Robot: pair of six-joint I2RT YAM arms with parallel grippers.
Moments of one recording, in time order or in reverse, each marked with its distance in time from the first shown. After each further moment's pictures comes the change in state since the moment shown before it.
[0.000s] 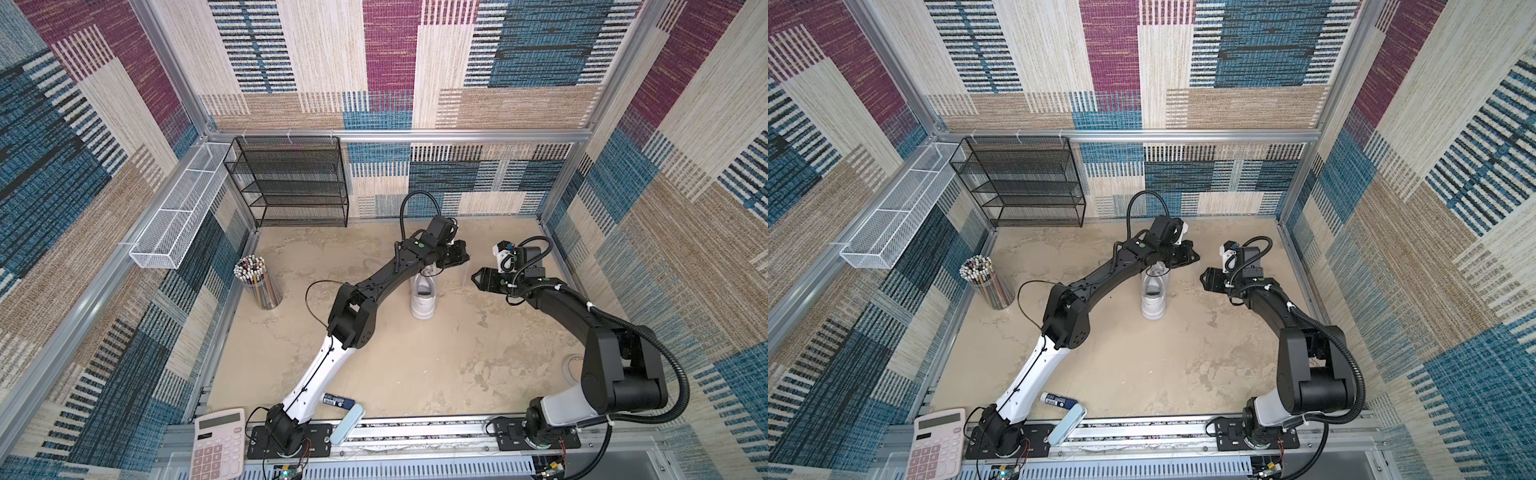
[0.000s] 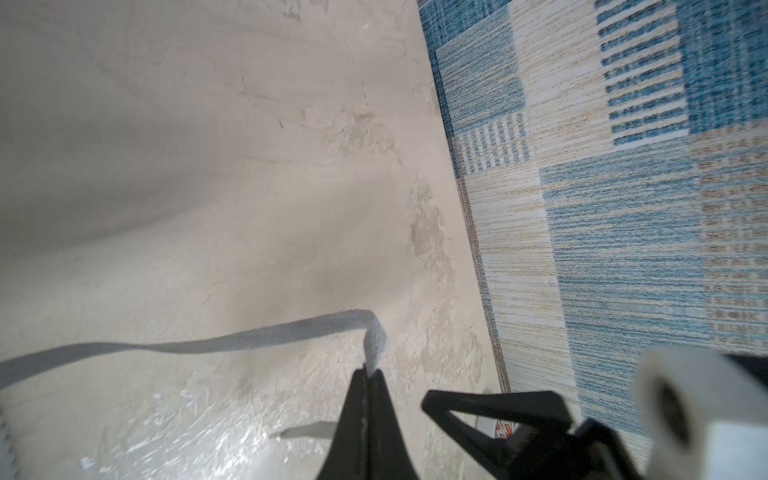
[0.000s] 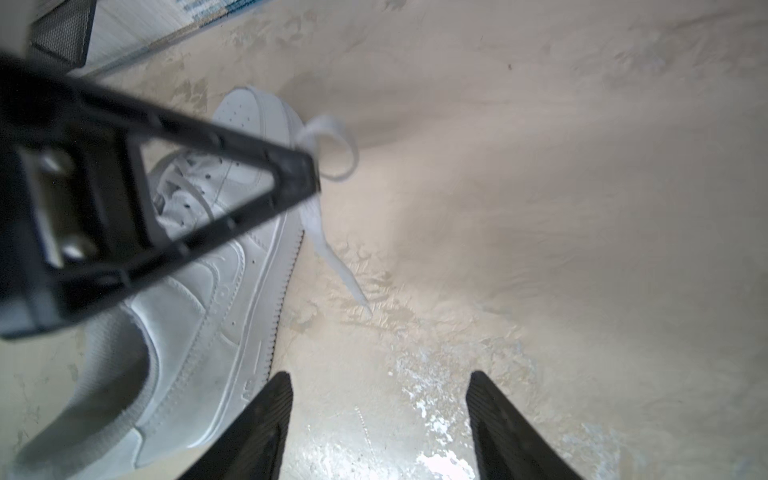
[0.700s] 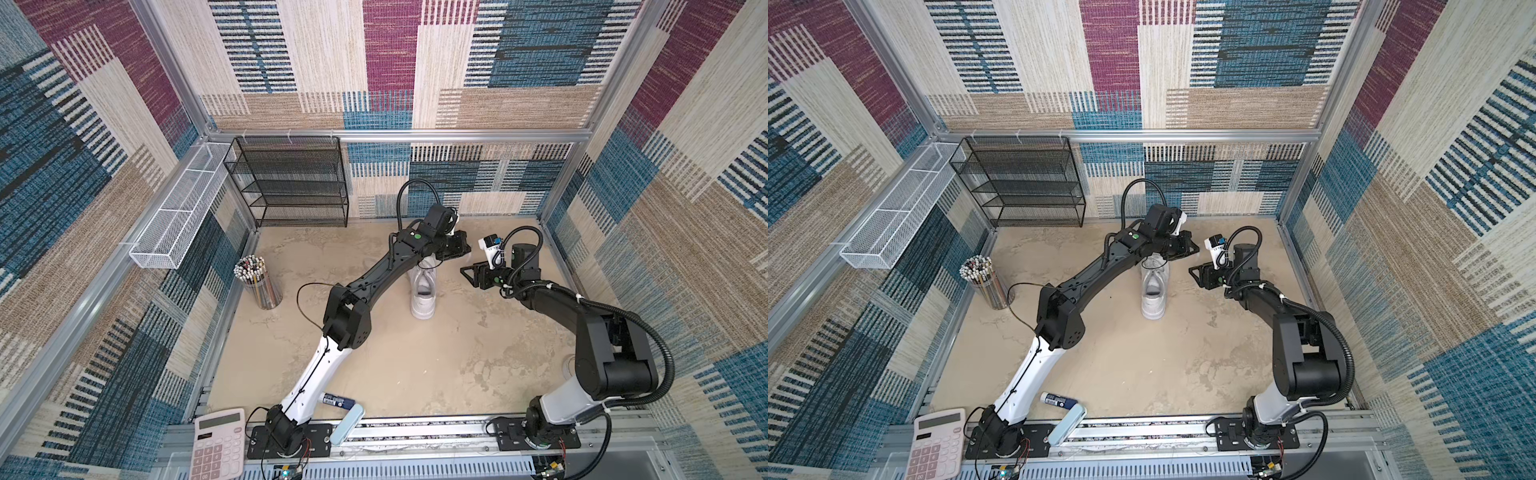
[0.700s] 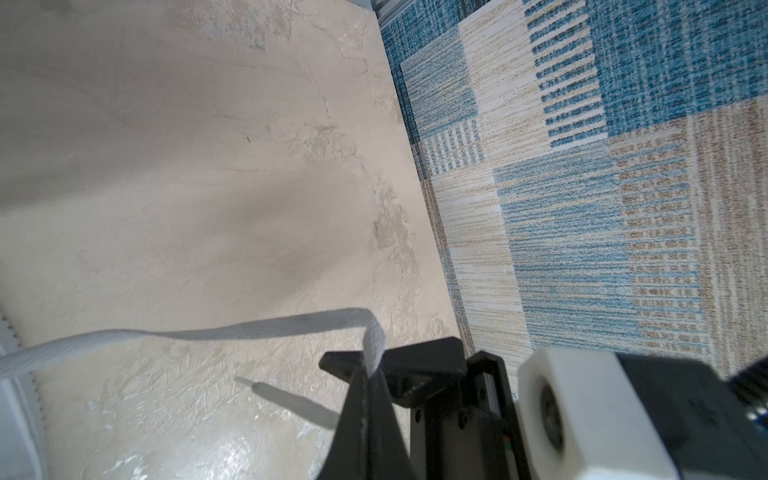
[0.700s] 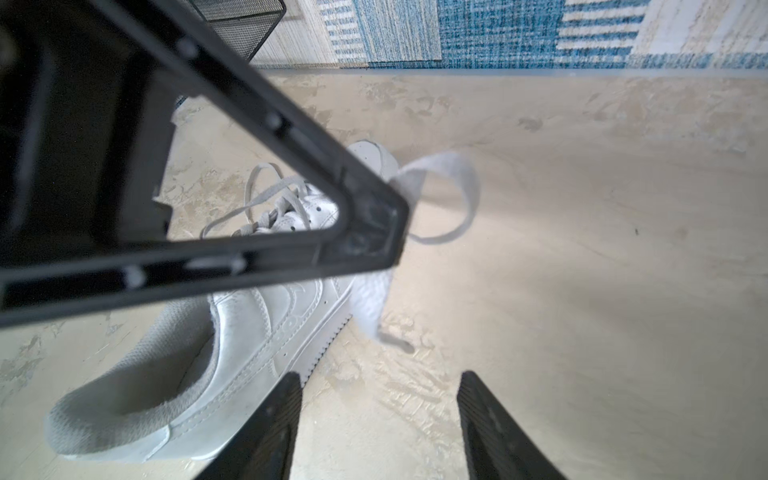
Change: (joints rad) left arm 0.000 -0.070 0.045 -0.109 0.020 0.014; right arm 0.000 0.126 0.050 0.254 -0.225 -0.212
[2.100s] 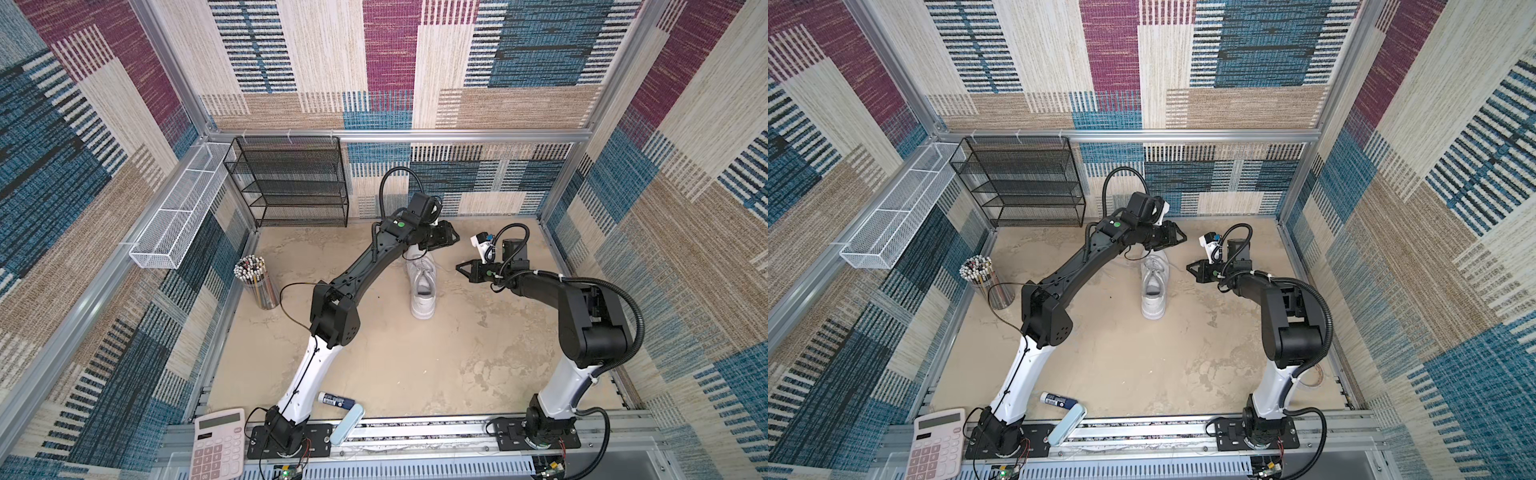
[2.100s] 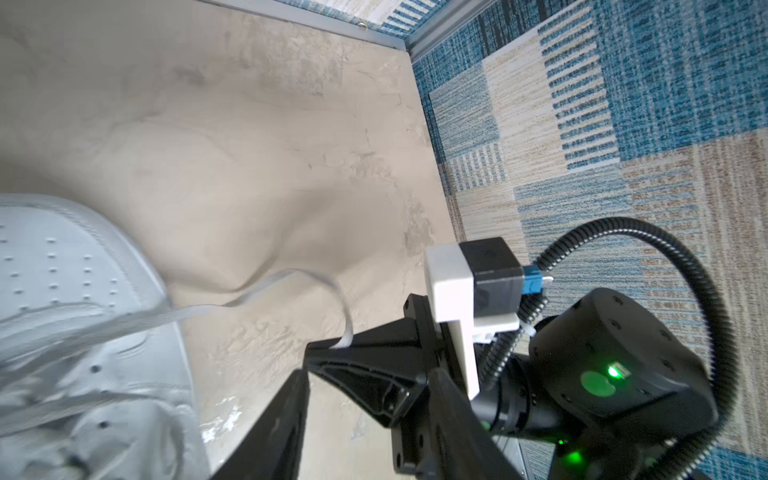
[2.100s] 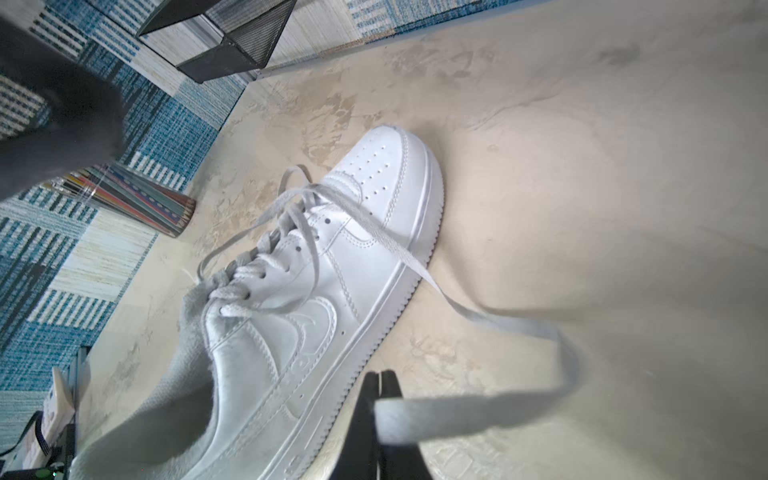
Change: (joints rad) left arm 0.085 -0.109 -0.042 -0.127 -0.055 0.098; right arm -0.003 0.226 0.138 0.021 -0.165 0.183
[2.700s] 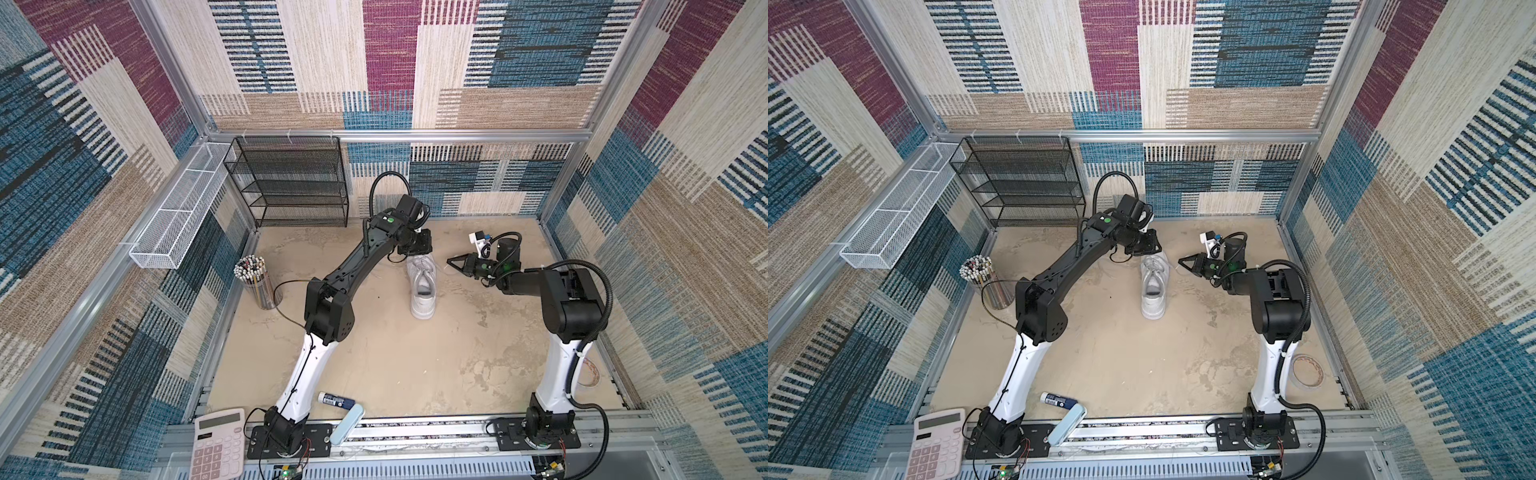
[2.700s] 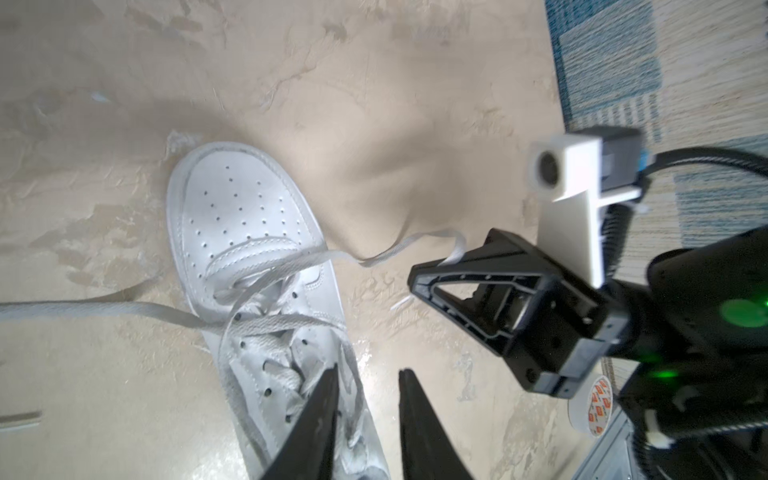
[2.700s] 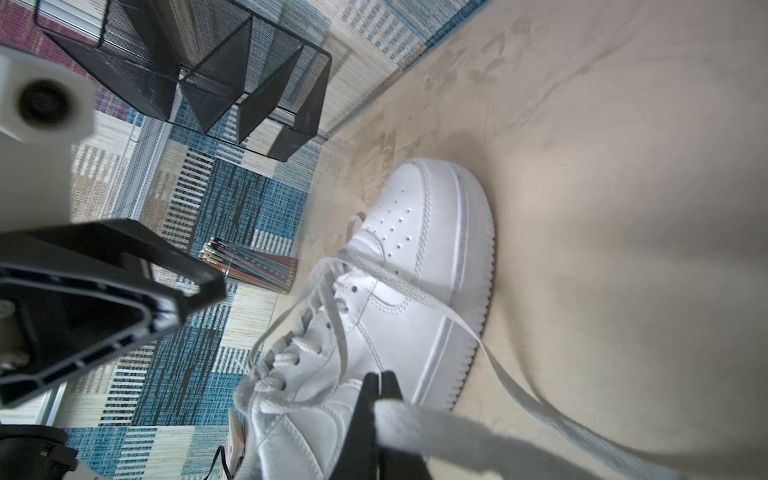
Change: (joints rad) left arm 0.052 0.010 -0.026 -0.231 -0.090 0.165; right arm -0.005 0.218 0.066 0.383 -0.221 0.512
